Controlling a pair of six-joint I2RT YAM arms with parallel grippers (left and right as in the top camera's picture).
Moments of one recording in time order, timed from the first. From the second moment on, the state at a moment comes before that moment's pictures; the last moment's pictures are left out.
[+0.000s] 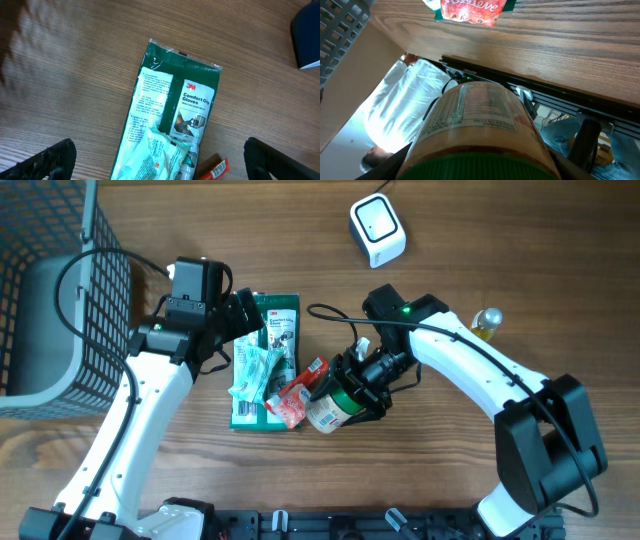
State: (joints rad) left arm -0.20 1.39 1.13 -0.75 -0.09 -0.53; right arm 0.50 1.79 1.21 -1.09 -1.01 0.75
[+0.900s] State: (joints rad) left arm -0.20 1.39 1.13 -0.75 -0.09 -0.52; right arm 0.50 1.79 1.21 -0.95 -0.63 0.76
